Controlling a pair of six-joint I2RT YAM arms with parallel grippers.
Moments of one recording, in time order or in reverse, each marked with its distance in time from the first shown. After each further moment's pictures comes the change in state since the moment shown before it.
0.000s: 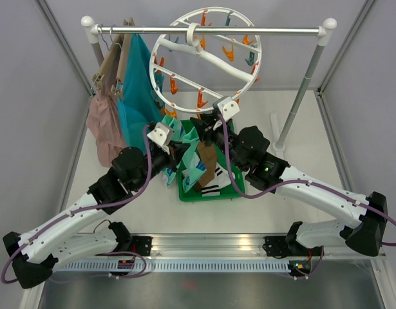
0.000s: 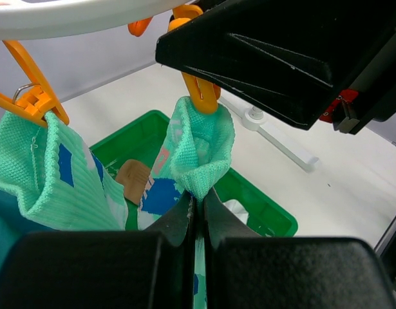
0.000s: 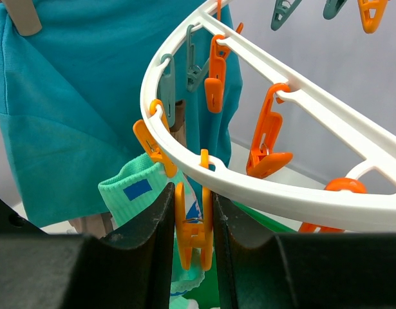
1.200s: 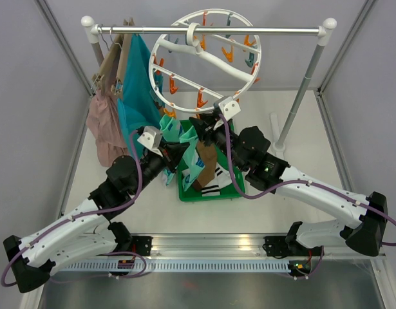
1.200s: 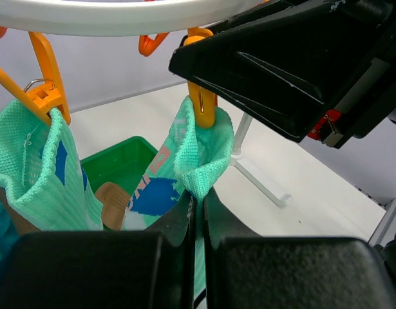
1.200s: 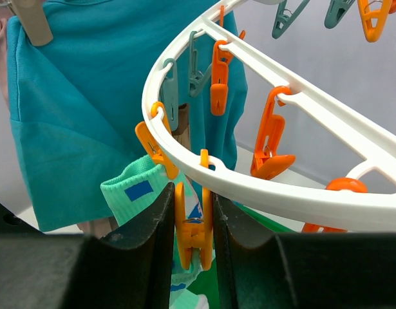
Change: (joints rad) left arm 0.000 -0.068 -0.127 0.207 -0.013 -0.104; right arm 0.000 -0.001 0.000 0.016 -0.006 0.016
